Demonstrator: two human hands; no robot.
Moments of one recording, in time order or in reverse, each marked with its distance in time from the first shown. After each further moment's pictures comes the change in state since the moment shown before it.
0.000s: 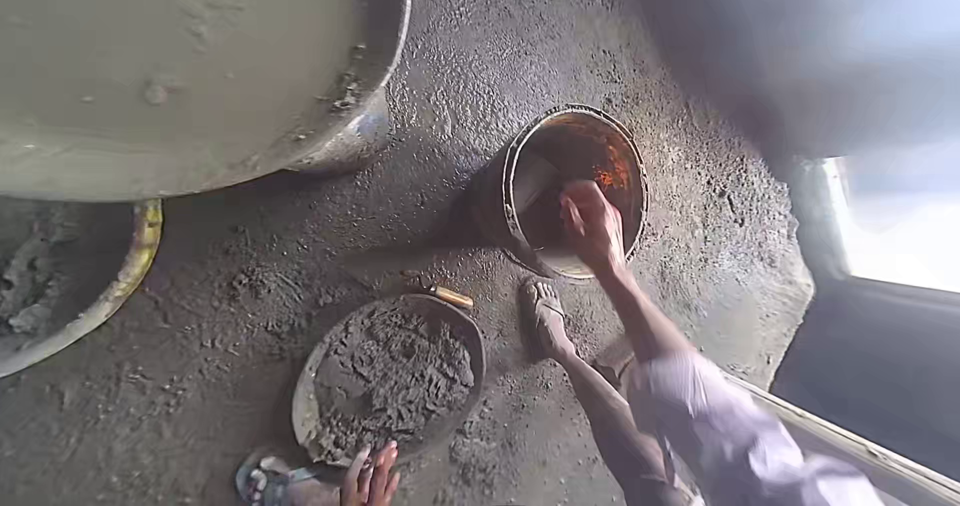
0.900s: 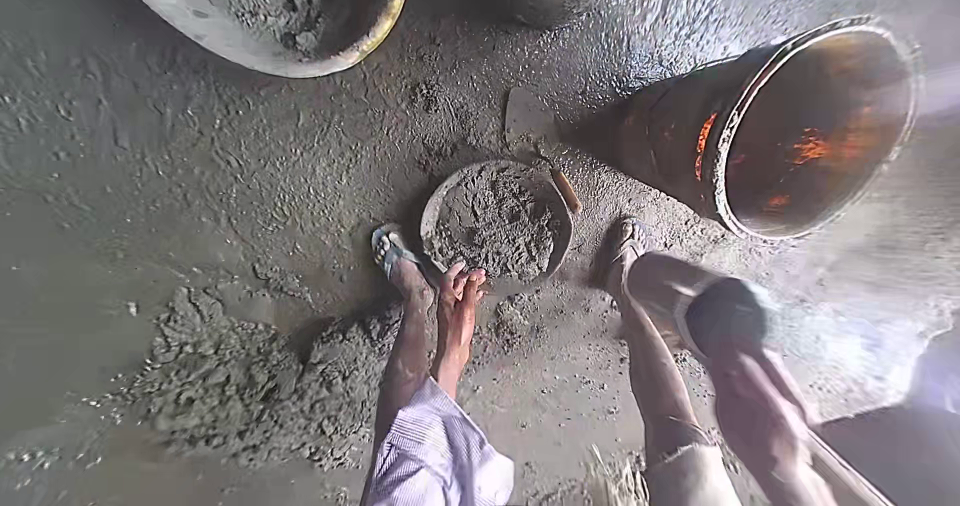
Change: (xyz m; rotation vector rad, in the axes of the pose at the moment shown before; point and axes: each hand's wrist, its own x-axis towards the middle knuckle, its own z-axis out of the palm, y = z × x) left_hand -0.016 0.021 -0.020 -0.199 0.085 0.044; right_hand -0.264 -0.030 -0.068 -0.260 -0.193 -0.393
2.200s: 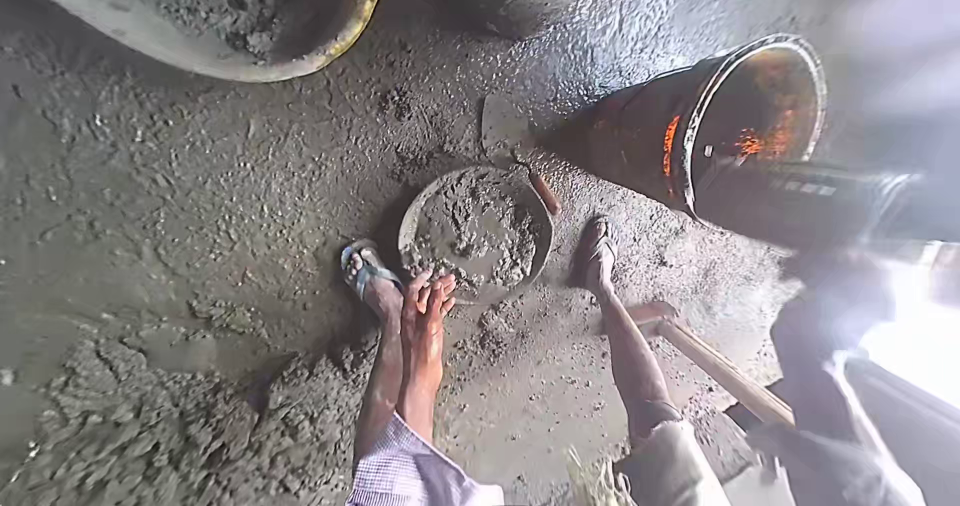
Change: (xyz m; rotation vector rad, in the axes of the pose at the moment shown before) left_hand 0.005 0.017 -0.034 -0.143 0.016 0.025; right_hand 0.108 0.012 -0.021 0.275 0.565 0.371
